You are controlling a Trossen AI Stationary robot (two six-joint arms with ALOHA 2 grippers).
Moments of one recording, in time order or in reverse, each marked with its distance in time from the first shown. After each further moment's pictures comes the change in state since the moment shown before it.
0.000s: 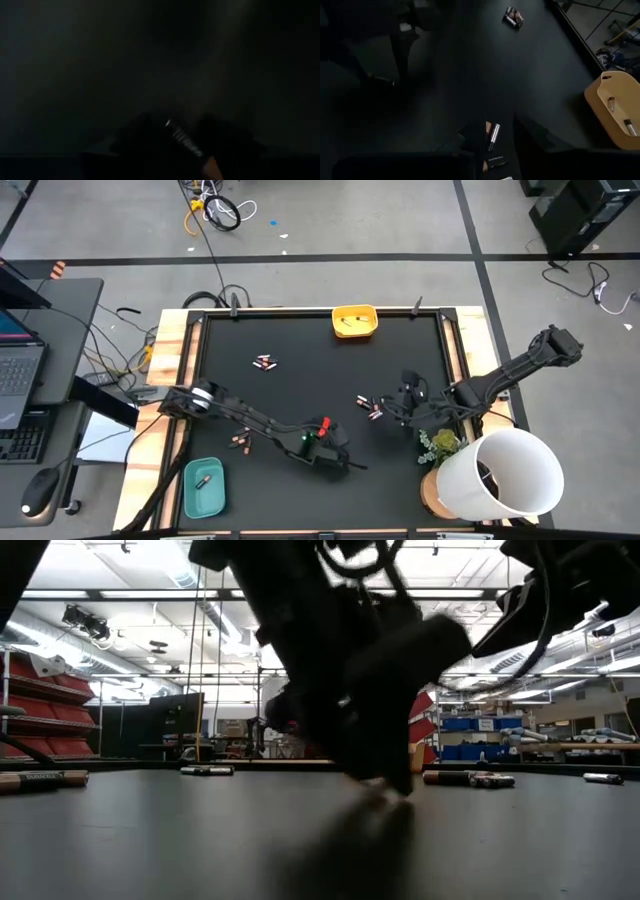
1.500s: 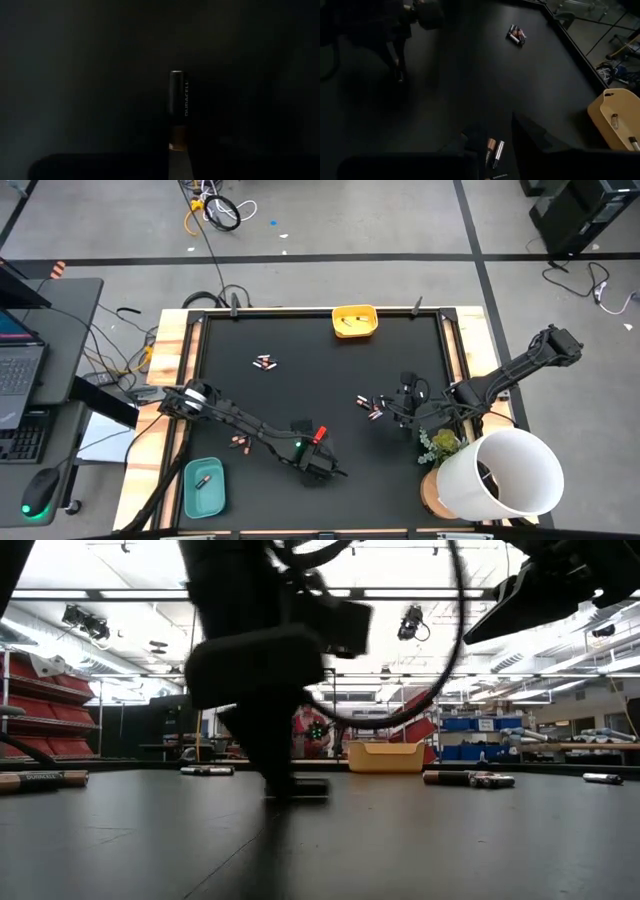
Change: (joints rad) left arm -0.051 -0.059 -0.007 -0.351 0.066 0.165; right arm 0.008 0.001 0.000 0.085 0.002 -0.053
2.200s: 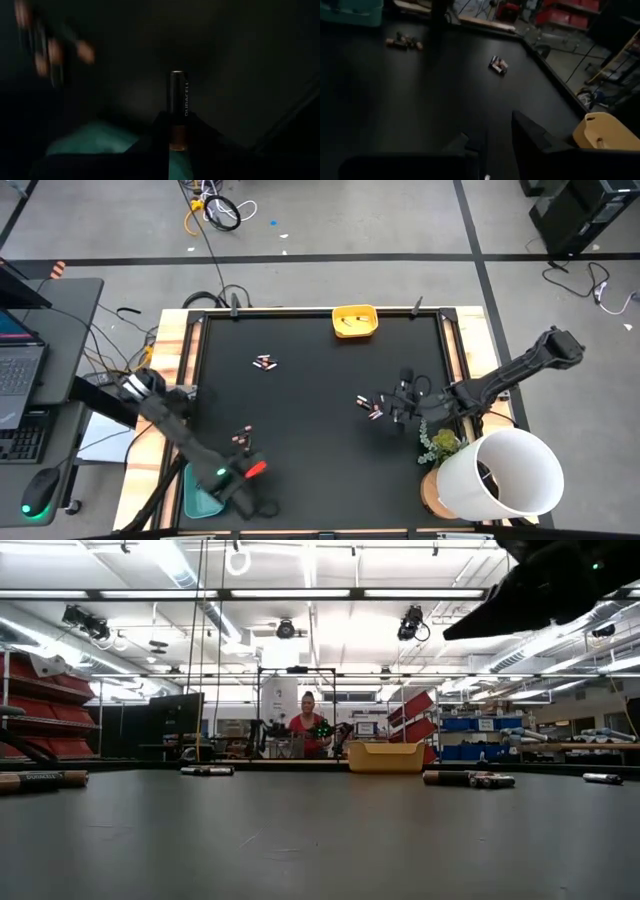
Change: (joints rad) left arm -0.391 -0.385 -0.183 -0.302 0.307 -0.825; right arm -0.069 0.000 -0.150 0.410 0.051 -0.180
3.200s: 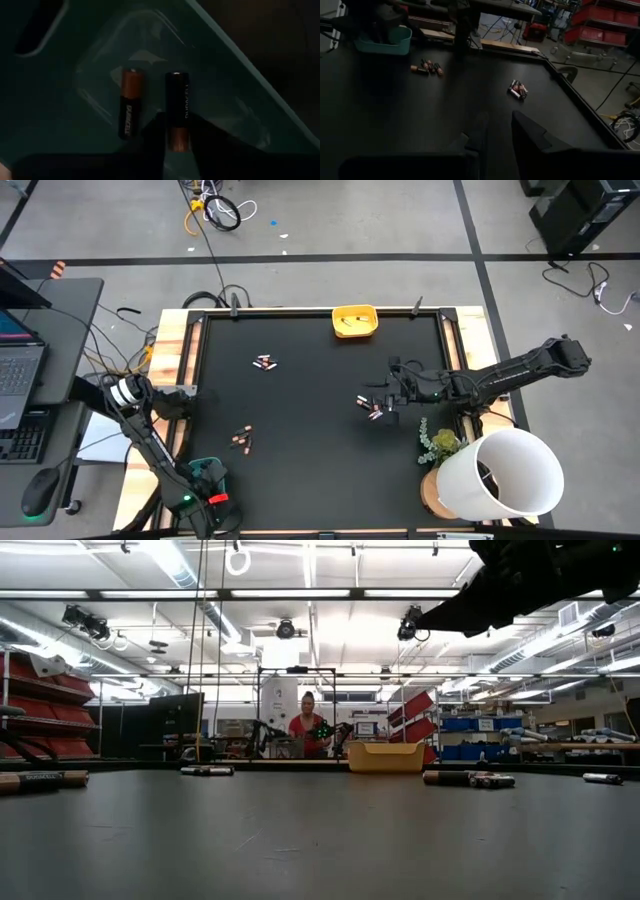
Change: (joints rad) left arm -0.285 -0.015 -0.323 0.197 0.103 -0.646; right arm -0.233 0.000 -0.007 0.166 -0.393 -0.114
